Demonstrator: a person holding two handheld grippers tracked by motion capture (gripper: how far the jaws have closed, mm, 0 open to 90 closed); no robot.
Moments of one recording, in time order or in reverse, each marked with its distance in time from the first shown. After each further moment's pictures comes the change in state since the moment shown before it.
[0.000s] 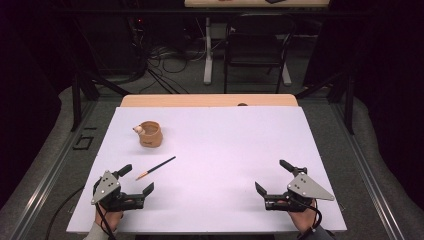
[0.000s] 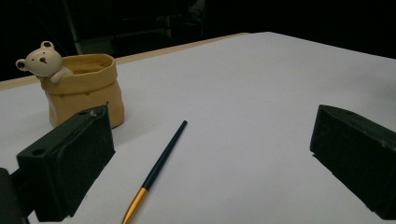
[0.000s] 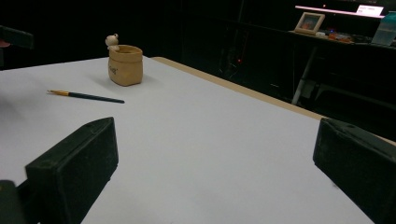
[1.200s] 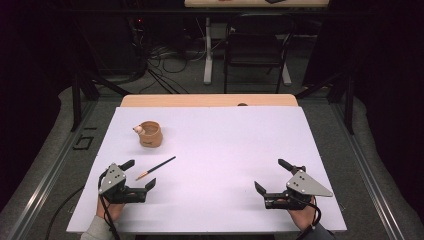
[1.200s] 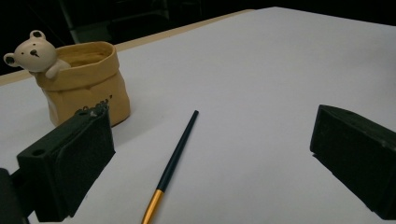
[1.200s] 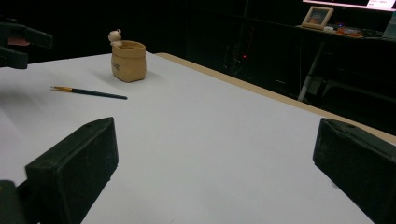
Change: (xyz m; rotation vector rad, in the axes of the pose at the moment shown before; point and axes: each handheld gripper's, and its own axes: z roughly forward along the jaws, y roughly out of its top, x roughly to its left) left arm 0.014 0.003 0.019 0.092 -0.006 0.048; right arm -0.004 -0.001 0.005 0.014 0.023 0.009
